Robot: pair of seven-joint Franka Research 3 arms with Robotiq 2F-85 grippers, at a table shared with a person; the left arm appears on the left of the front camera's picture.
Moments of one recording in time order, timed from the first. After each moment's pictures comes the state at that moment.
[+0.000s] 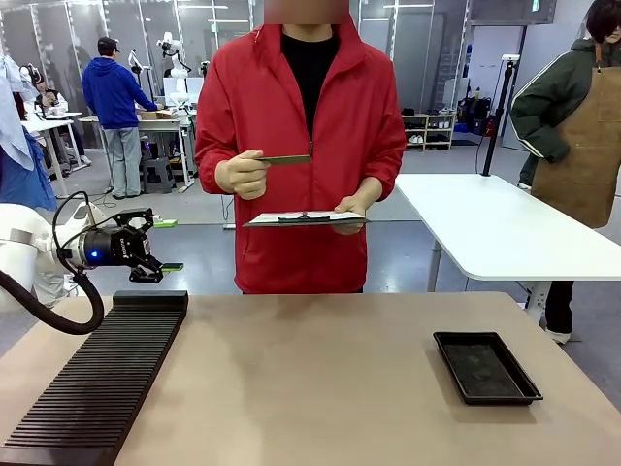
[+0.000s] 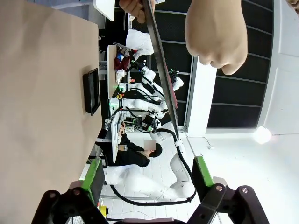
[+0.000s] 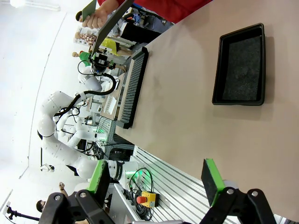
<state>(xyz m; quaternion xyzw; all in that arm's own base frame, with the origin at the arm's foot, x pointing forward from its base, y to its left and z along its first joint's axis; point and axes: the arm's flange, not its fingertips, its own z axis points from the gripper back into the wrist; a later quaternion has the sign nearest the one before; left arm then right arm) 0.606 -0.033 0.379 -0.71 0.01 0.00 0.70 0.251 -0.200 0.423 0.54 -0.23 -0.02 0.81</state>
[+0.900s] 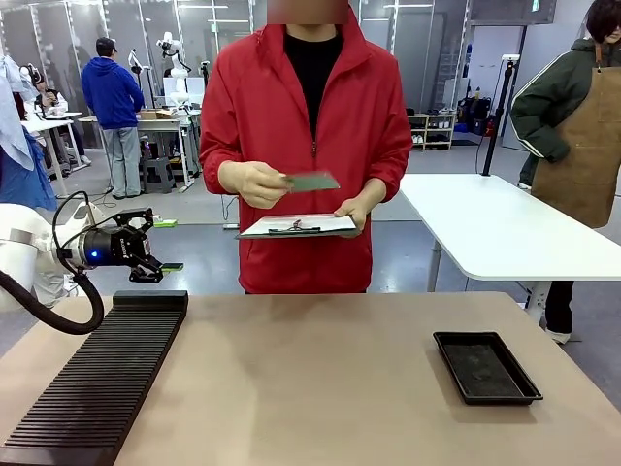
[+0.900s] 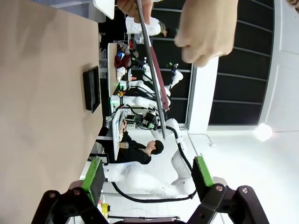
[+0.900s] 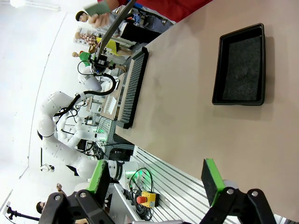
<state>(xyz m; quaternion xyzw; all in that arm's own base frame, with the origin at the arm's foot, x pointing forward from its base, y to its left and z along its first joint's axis) 0.602 -0.030 0.383 -0.71 0.01 -0.01 0.70 0.251 -0.200 0.423 0.54 -0.23 -0.02 0.81</state>
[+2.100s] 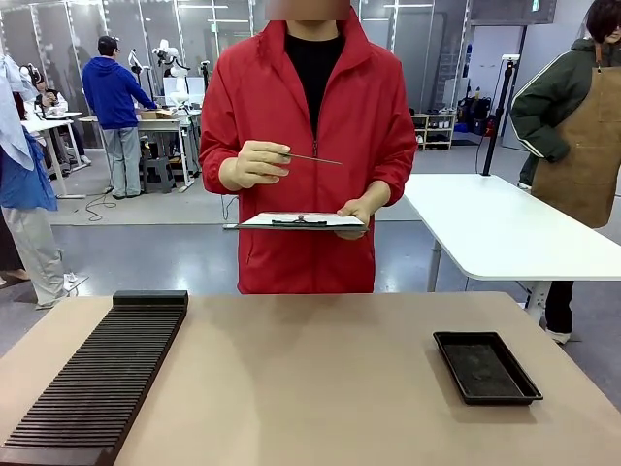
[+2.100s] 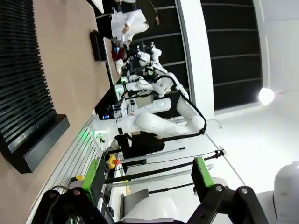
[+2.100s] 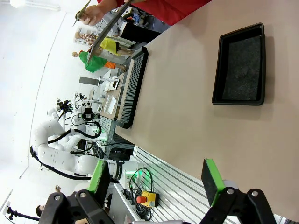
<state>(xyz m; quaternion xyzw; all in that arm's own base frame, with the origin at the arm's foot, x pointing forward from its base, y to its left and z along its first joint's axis) 0.294 0.238 0.342 -0.72 -0.09 -0.05 0.69 0.252 -0.200 0.422 0.54 -0.23 -0.02 0.81</state>
